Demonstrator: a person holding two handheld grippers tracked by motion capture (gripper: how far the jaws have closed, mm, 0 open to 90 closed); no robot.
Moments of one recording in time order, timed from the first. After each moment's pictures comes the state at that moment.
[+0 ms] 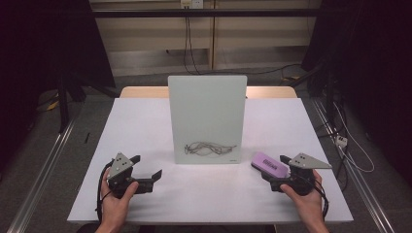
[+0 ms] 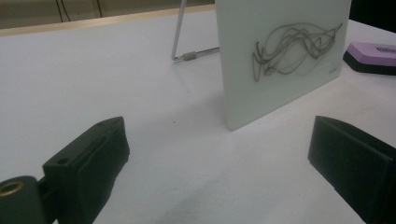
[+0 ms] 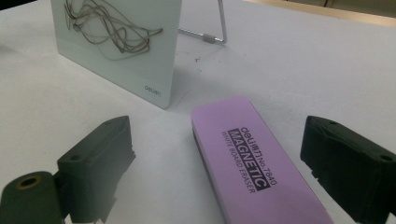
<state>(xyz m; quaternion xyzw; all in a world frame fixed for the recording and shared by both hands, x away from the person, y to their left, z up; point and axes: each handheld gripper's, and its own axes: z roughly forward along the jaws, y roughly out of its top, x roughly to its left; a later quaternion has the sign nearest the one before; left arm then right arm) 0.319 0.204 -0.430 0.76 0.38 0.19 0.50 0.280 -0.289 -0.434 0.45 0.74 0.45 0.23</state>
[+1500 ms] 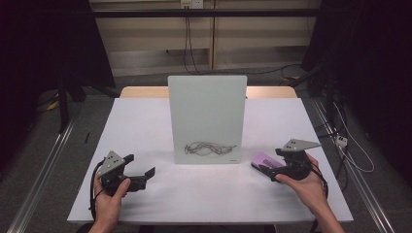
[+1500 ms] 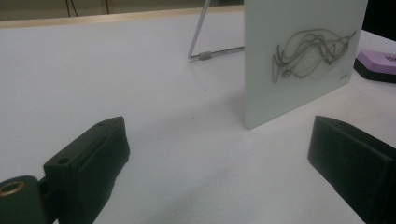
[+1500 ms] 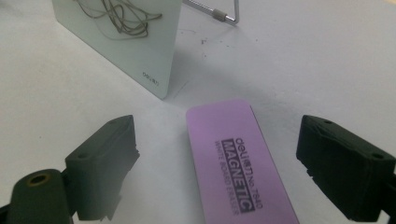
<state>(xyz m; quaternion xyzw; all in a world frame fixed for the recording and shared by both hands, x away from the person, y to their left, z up) 0.325 0.222 -0.430 0.74 0.40 0.18 0.50 0.320 -0.286 -0.412 0.42 0.81 0.38 0.17</state>
